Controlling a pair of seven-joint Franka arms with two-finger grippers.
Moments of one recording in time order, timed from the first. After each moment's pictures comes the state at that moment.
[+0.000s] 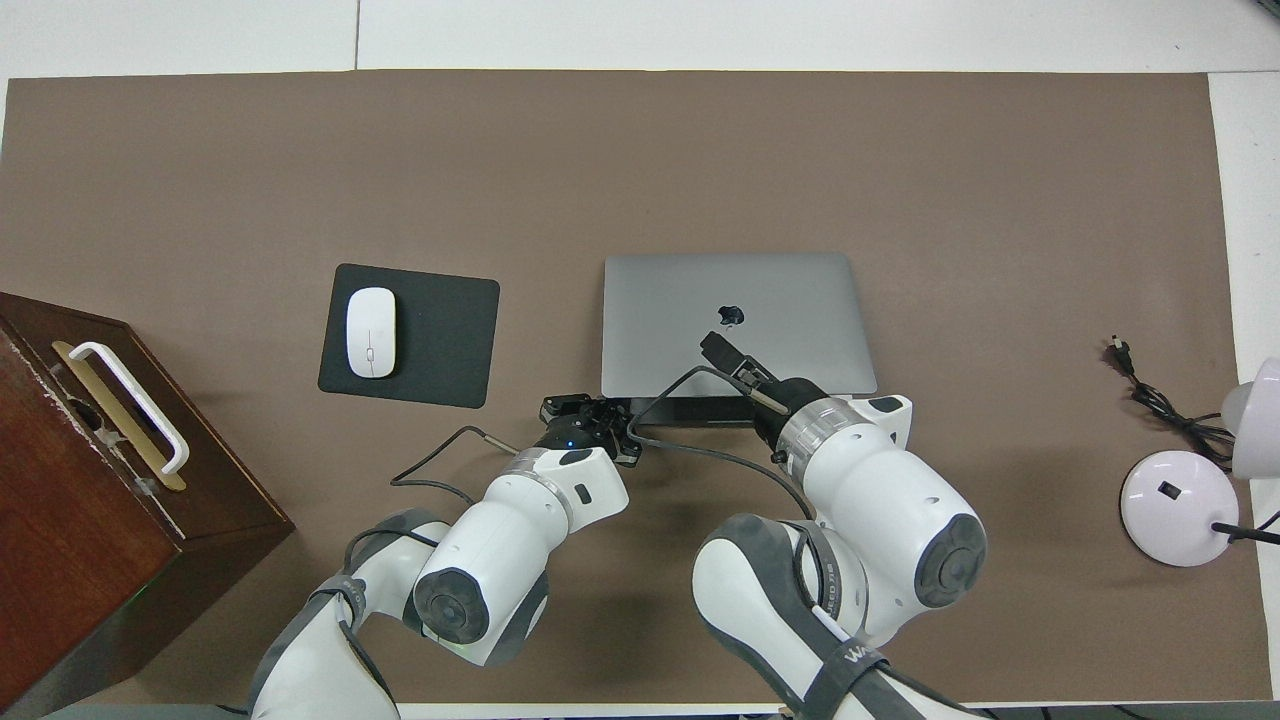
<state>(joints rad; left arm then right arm) -0.74 0.28 -0.03 -2.48 -0.22 3.49 0.01 0.68 0.10 -0.04 -2.39 0.96 3.20 0.35</state>
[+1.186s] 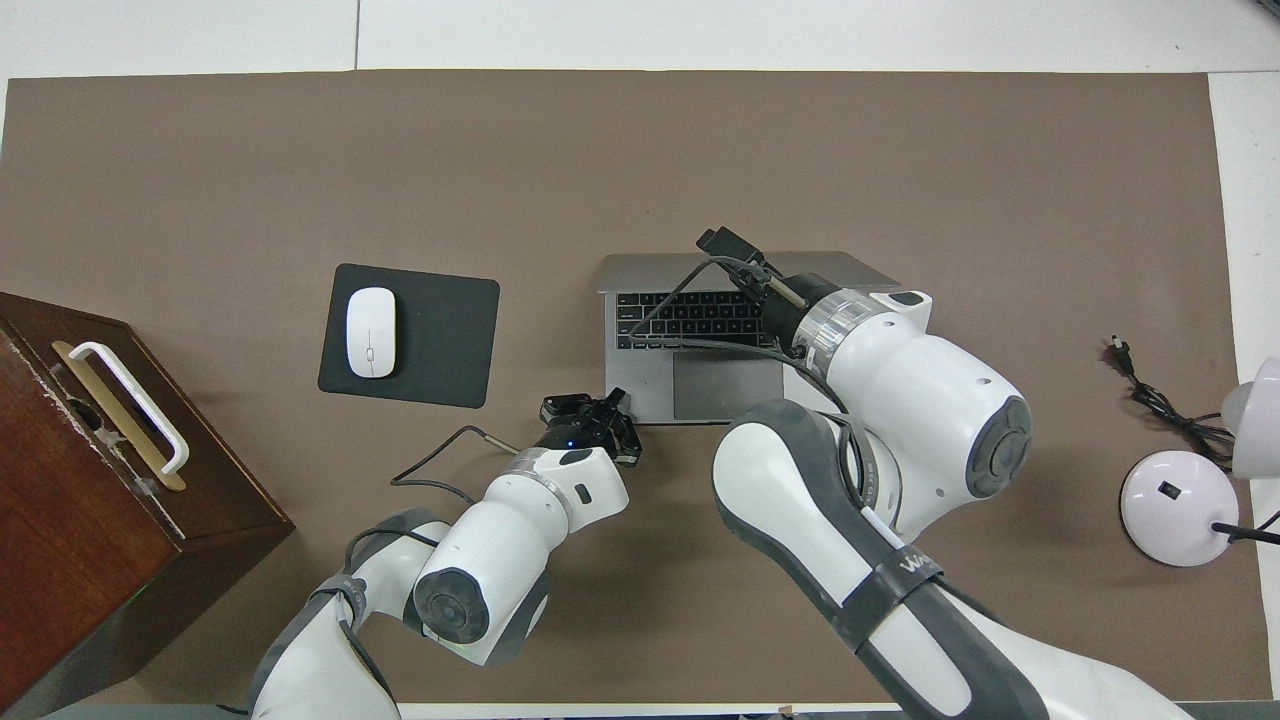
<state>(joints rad) -0.74 0.28 -0.03 -2.48 -0.22 3.49 0.01 0.56 0.18 -0.05 -2.11 0.96 3.04 0.30</state>
